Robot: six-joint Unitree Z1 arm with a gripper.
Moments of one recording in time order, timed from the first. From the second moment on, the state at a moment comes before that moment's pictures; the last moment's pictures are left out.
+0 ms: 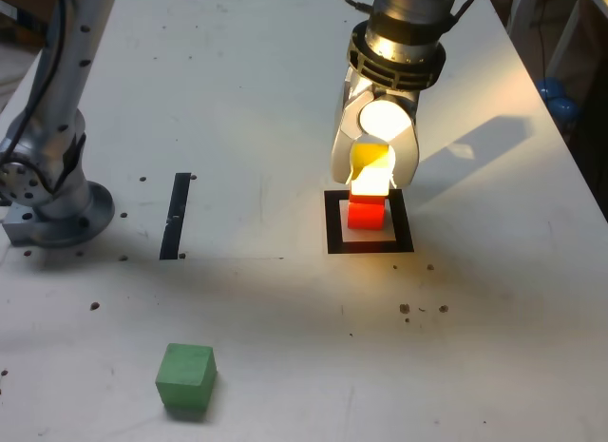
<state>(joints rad) -0.07 2.10 -1.77 1.41 0.05 0.02</state>
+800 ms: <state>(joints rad) -0.07 1.95 -1.62 1.38 0.08 0.00</state>
